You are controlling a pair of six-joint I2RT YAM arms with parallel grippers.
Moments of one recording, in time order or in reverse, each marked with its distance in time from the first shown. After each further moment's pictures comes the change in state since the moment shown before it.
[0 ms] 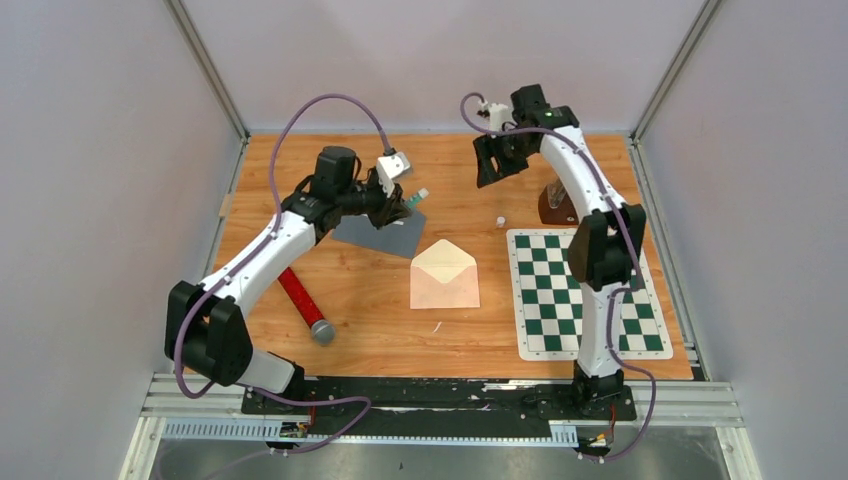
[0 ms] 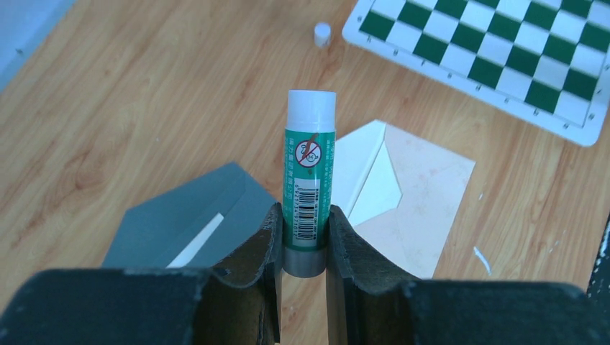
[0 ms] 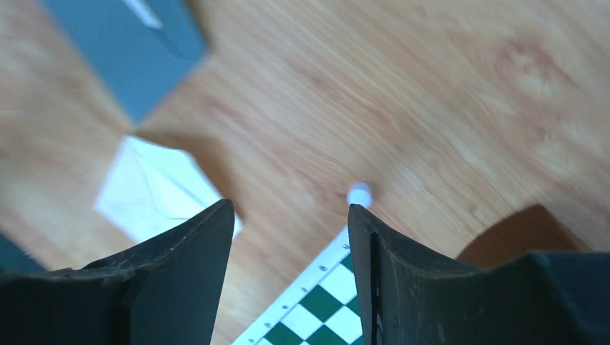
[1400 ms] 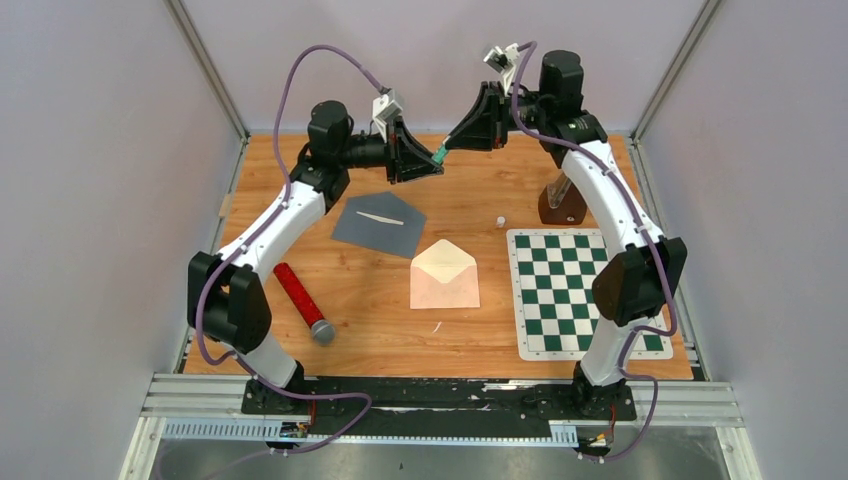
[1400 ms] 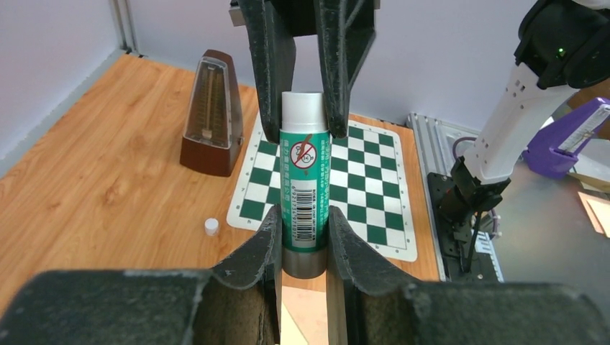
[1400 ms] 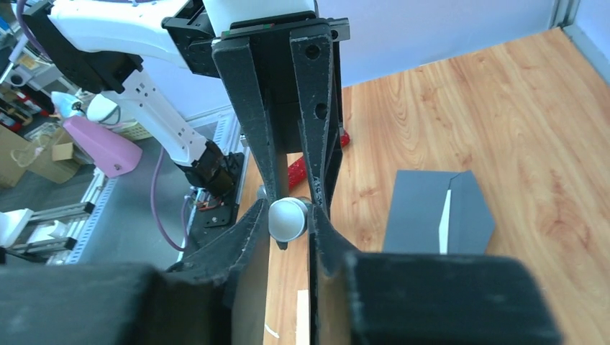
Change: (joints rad) left arm 0.021 0.185 0.270 0.529 0.517 -0.601; right arm 0.023 -0.374 -0.243 0.856 -1.038 0.440
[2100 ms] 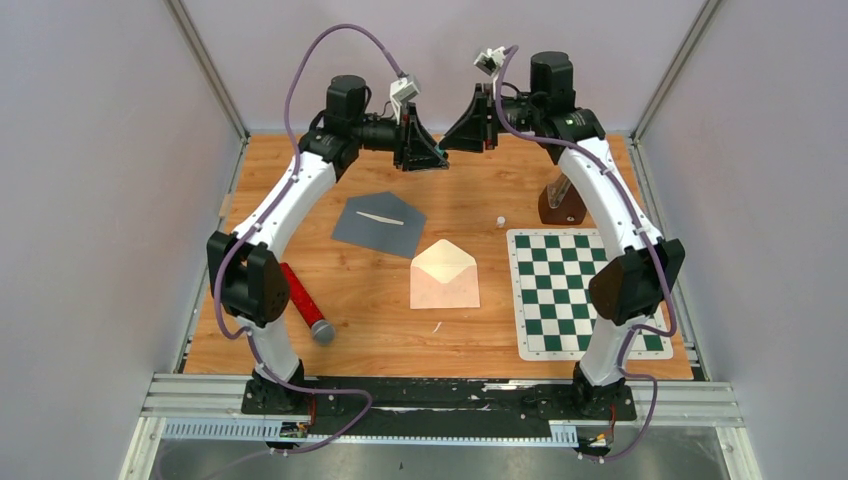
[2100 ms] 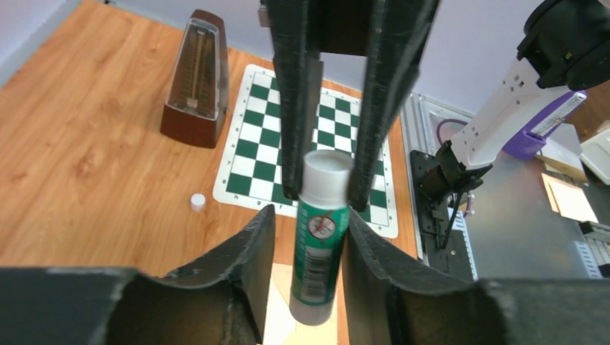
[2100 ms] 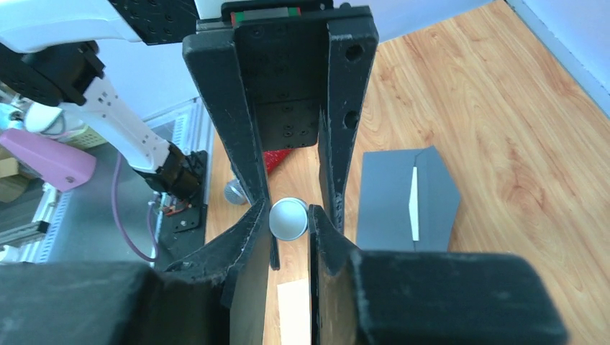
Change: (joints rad) left arm 0.001 0.163 0.338 -0.434 0.043 0.143; right arm 0.031 0.015 0.085 -0.238 0.172 -0.168
